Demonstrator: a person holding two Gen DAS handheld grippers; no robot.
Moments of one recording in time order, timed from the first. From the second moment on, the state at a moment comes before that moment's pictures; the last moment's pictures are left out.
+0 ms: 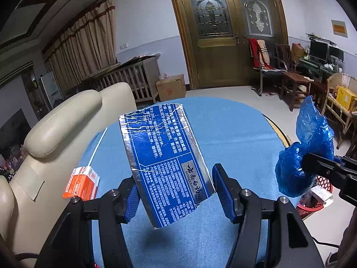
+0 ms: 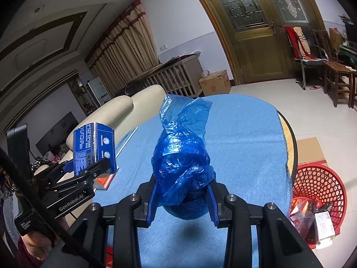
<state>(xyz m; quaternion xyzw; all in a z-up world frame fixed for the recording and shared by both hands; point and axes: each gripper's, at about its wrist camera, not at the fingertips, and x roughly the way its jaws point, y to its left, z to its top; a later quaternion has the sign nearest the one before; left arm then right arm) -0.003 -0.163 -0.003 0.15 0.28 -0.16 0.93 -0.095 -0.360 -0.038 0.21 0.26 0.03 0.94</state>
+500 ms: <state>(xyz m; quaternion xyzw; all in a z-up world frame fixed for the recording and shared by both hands) -0.009 -0.173 -0.004 0.17 0.27 -0.17 0.93 -0.104 -0.366 -0.034 0.22 0.26 0.03 0.94</state>
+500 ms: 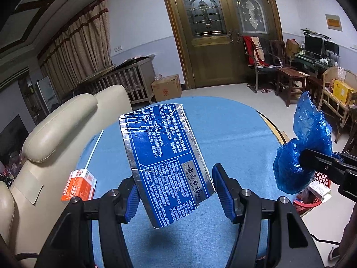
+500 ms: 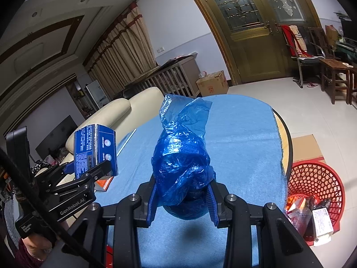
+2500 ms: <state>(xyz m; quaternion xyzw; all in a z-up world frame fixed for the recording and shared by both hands) -0.009 -0.173 -0.002 0.22 0.28 -0.23 0.91 -0.131 -0.387 -0.031 0.26 0.25 -0.01 0.93</state>
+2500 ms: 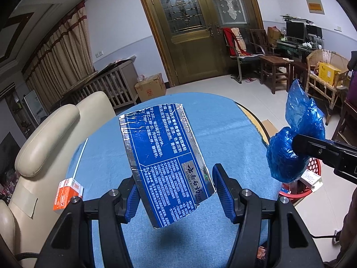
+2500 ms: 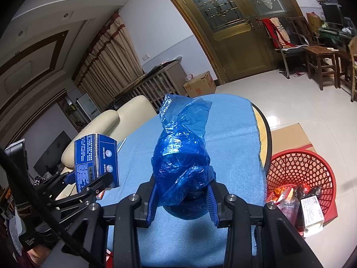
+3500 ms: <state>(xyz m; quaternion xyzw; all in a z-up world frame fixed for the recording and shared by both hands) -0.014 -0.192 -0.009 0.25 0.28 -0.24 0.90 -0.143 -0.410 -0.043 0.31 0.25 -0.03 0.92</state>
